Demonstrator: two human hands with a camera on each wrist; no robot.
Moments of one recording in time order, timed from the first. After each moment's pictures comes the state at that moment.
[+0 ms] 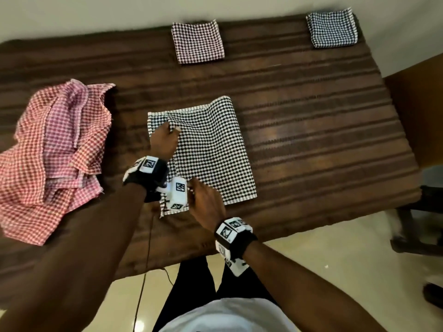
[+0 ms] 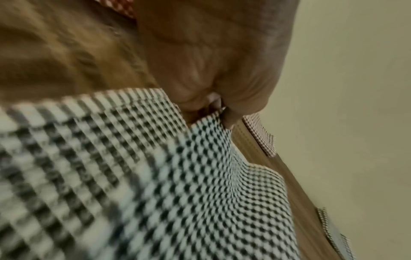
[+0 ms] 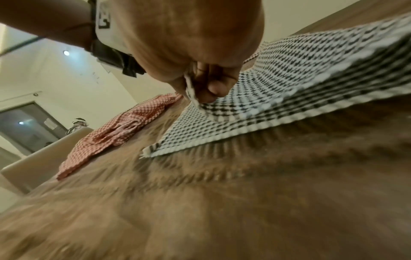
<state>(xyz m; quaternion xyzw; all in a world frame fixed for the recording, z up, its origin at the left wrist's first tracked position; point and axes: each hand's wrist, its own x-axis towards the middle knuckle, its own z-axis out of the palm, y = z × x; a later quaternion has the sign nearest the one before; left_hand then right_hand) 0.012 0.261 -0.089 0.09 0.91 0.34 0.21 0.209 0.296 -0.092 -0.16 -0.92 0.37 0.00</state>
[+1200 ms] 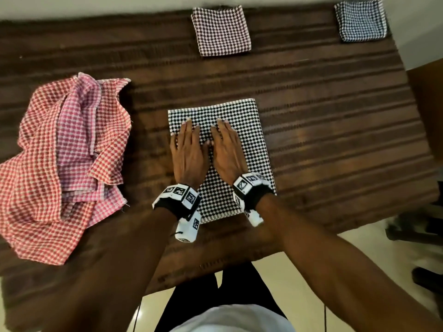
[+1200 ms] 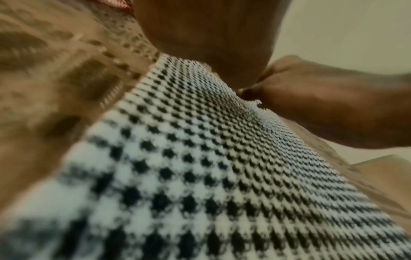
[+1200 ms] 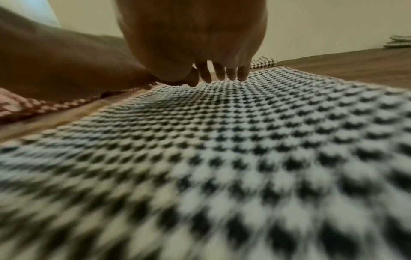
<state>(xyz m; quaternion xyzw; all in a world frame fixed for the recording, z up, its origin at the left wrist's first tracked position) 0.026 0.228 -0.136 0.25 0.94 0.22 0.04 0.079 0.337 -0.125 -0.17 -0.97 0.18 -0.01</state>
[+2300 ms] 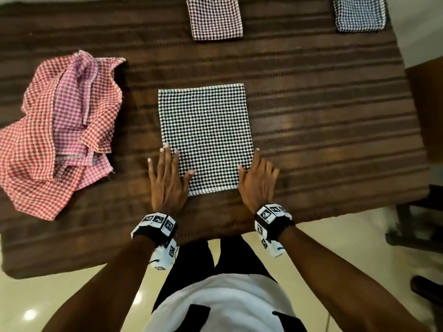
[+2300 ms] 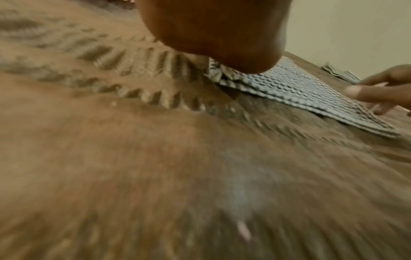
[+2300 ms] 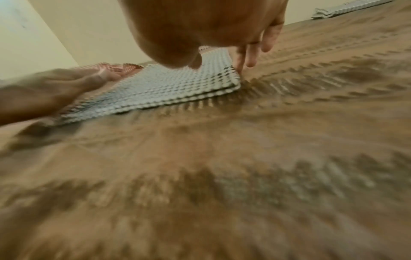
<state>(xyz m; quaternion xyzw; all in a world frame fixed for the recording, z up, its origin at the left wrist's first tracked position) 0.143 0.164 -0.122 0.25 0.96 0.12 0.08 0.242 0.368 -0.106 -0.34 -0.93 0.11 -0.06</state>
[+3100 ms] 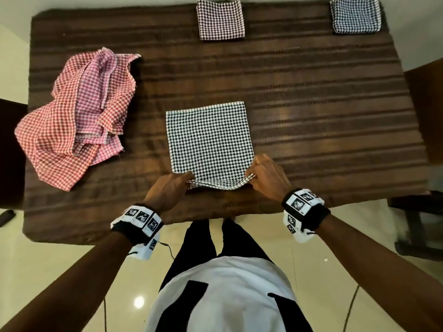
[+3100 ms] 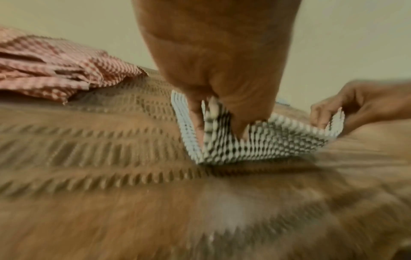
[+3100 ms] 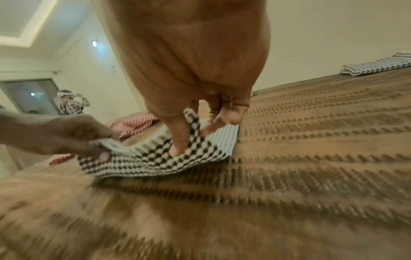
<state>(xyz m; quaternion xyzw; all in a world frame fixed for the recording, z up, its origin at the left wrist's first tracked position) 0.182 0.132 -0.075 0.42 0.88 0.12 0.19 0.292 0.415 -0.050 -0.07 -0.96 0.22 -0.17</state>
